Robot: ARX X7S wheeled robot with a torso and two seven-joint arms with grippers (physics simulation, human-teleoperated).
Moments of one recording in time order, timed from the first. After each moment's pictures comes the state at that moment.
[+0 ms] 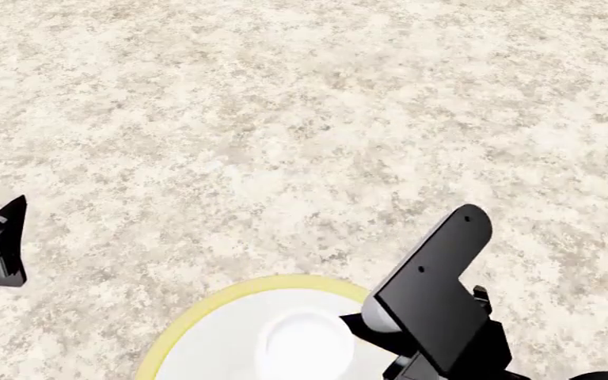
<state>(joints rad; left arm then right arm) -0.63 -0.70 0.11 0.25 -0.99 -0.89 -0.31 0.74 0.79 -0.27 -0.58 1.20 1.22 -0.12</state>
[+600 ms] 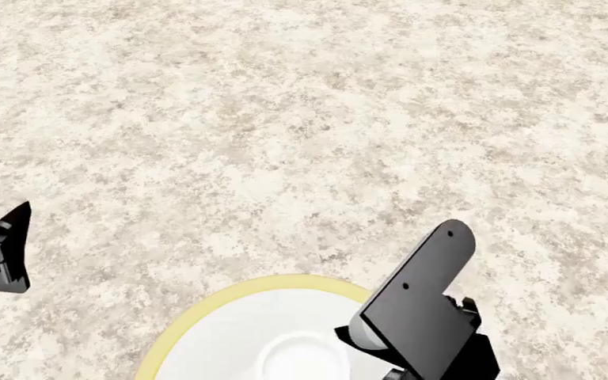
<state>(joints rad) -0.63 -0.70 0.12 0.26 -1.00 -0.90 -0.32 0.73 0.80 -0.31 -0.60 1.18 1.21 -0.13</state>
